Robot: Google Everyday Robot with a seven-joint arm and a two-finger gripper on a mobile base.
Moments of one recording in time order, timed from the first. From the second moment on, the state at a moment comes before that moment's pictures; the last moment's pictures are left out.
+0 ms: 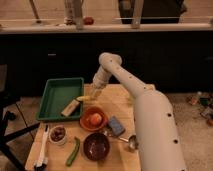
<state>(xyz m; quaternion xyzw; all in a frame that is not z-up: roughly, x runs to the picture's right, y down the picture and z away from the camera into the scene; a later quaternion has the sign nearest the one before) -0.071 0.038 0.893 -0.39 -0.28 -0.06 0.88</state>
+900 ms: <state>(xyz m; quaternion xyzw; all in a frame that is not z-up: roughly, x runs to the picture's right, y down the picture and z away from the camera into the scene) -0.094 0.024 0.891 -0.38 -0.29 -0.07 0.87</state>
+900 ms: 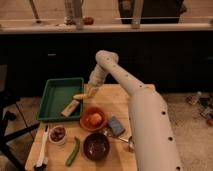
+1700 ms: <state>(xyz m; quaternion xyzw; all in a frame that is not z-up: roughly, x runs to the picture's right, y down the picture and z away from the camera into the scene) -0.100 -0.005 0.873 -0.37 -0.28 -0.09 0.88</state>
